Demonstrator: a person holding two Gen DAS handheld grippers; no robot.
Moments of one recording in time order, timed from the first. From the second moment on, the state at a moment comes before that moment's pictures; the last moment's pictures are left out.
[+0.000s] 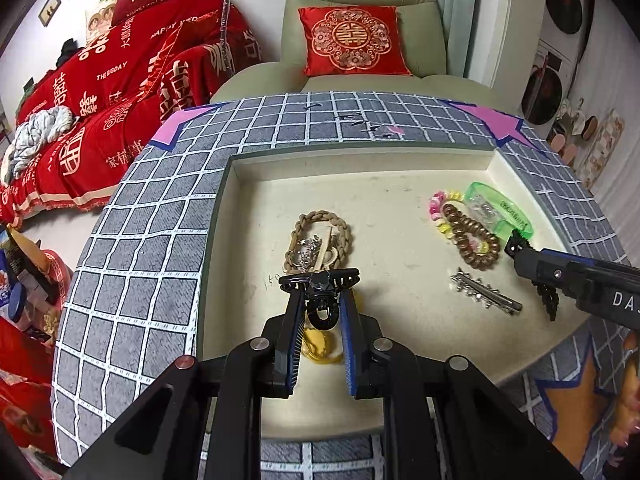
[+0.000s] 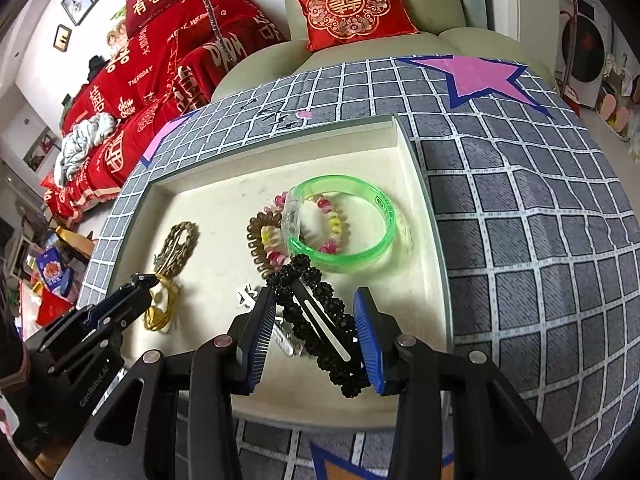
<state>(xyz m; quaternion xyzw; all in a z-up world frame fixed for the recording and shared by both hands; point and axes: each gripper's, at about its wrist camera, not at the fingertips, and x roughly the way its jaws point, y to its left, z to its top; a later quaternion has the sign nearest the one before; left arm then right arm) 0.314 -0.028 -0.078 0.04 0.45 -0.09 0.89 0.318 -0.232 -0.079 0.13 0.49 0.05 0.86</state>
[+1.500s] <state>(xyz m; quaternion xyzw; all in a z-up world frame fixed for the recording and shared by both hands) 0.314 -0.039 -0.077 0.07 0.45 -0.06 0.89 0.307 -0.234 -0.067 0.13 0.47 0.07 0.87</state>
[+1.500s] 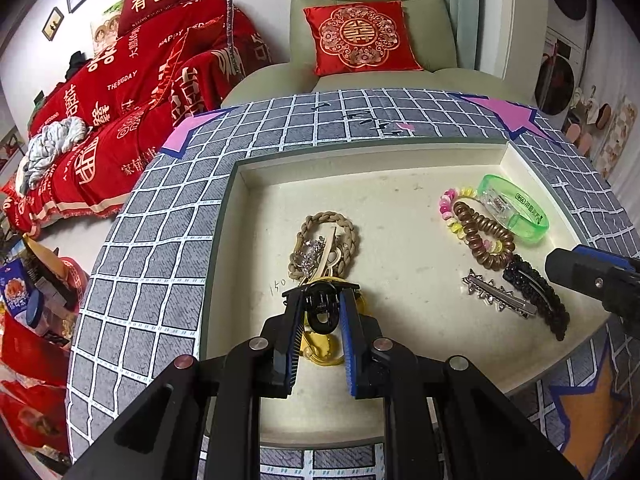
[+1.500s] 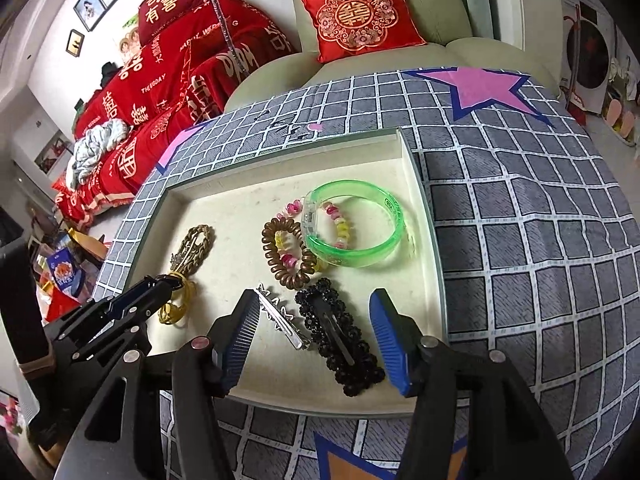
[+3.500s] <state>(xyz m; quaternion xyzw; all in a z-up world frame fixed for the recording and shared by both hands) 0.248 -0.013 -0.049 0.07 0.43 -0.04 0.90 0.256 -0.202 -0.040 0.02 0.46 0.05 0.89</state>
